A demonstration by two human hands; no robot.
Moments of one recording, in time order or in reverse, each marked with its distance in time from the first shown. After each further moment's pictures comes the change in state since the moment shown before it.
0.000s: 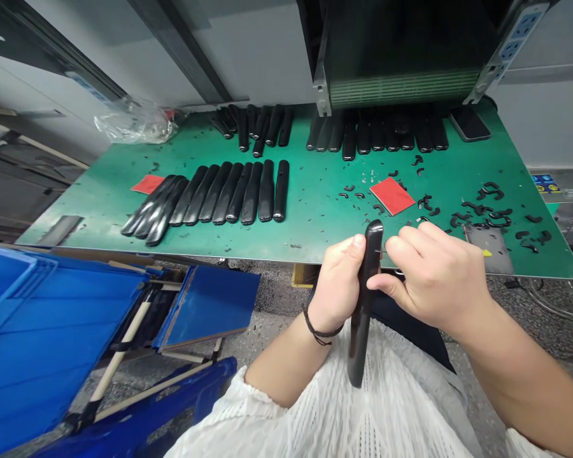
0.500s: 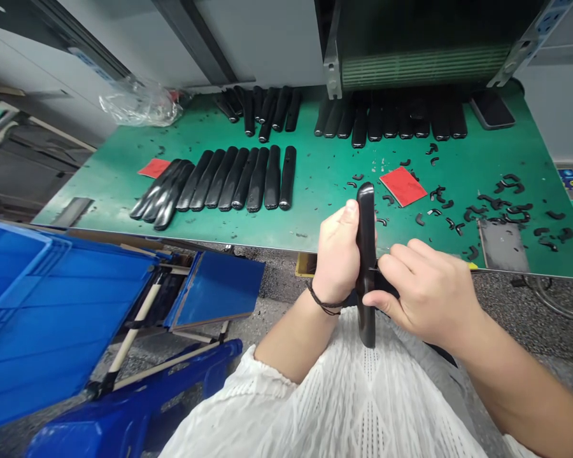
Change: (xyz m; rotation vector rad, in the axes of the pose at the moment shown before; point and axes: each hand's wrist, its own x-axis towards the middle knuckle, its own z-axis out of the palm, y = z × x) left_hand 0.020 0.008 0.002 -0.088 0.182 0.062; right_hand -0.017 -0.023 0.007 0.135 -0.141 -0.006
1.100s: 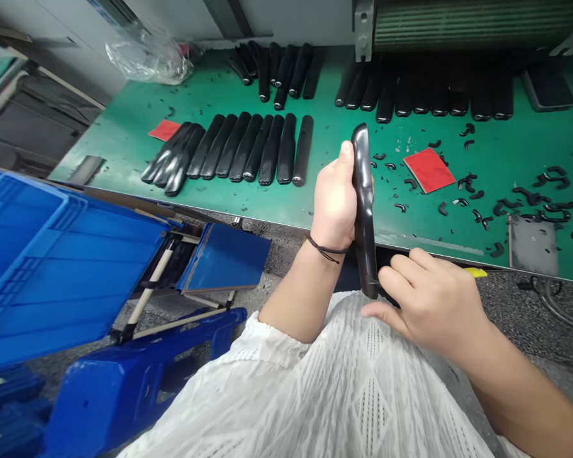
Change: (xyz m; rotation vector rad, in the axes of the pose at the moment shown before) left_hand 0.048 0.017 -0.015 -0.089 0.254 -0.036; right_hand -0.012 -0.016 0.006 0.040 -0.093 -0.134
